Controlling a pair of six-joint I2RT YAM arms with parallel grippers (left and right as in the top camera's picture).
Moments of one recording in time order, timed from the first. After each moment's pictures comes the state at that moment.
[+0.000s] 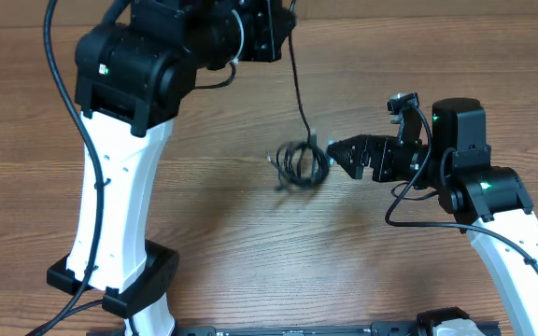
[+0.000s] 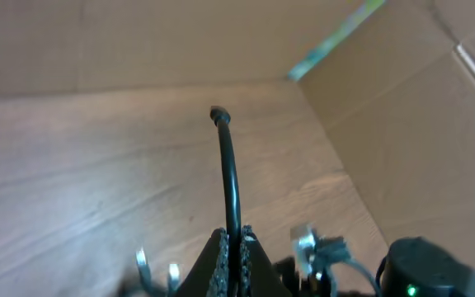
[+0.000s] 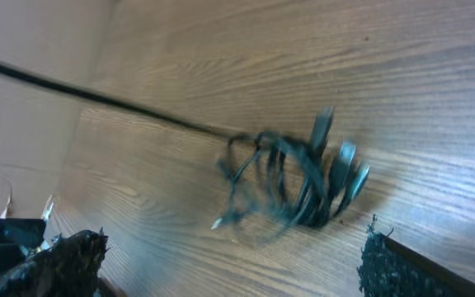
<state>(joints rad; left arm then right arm) -0.41 1.93 2.70 -1.29 0.37 -0.44 0.16 1.20 1.05 -0.68 -0.62 0.31</state>
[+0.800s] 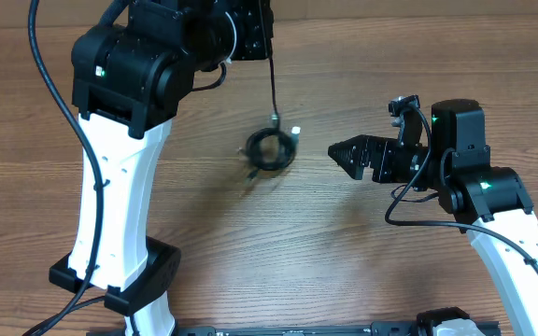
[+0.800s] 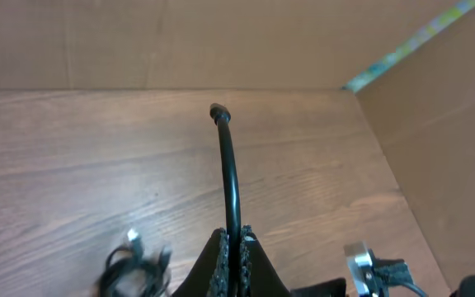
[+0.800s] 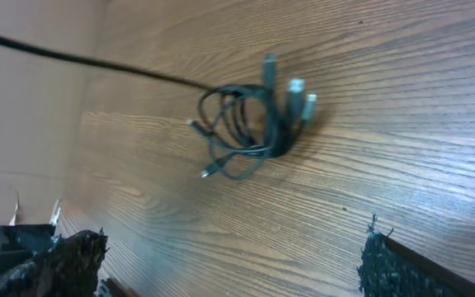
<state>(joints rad) -0.42 1.95 2.75 -1.39 0.20 -0.44 0.16 1.20 1.05 -0.69 -0.61 0.35</state>
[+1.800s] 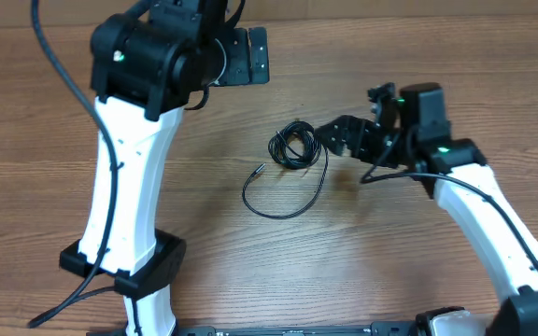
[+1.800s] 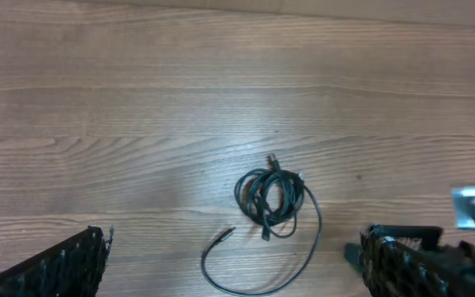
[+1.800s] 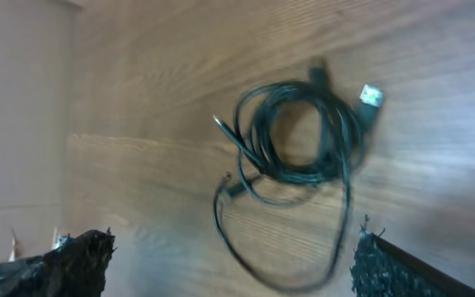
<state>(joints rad) -0.42 2.00 2.75 -1.66 -0.08 -0.43 0.21 1.47 1.05 -0.46 -0.58 0.47</state>
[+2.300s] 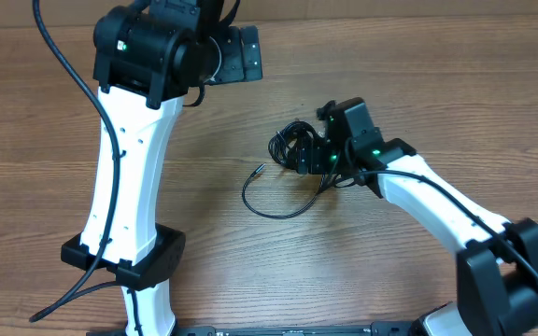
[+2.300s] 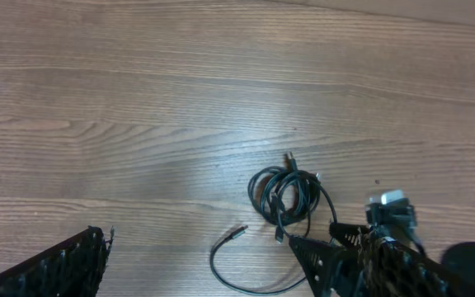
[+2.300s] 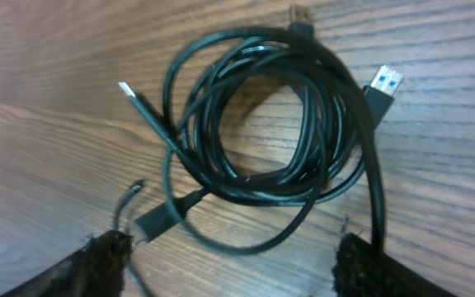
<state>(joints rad) -0.38 2.03 2.75 -1.69 -0.10 -0.46 0.44 1.68 1.05 -0.37 -0.24 0.42</state>
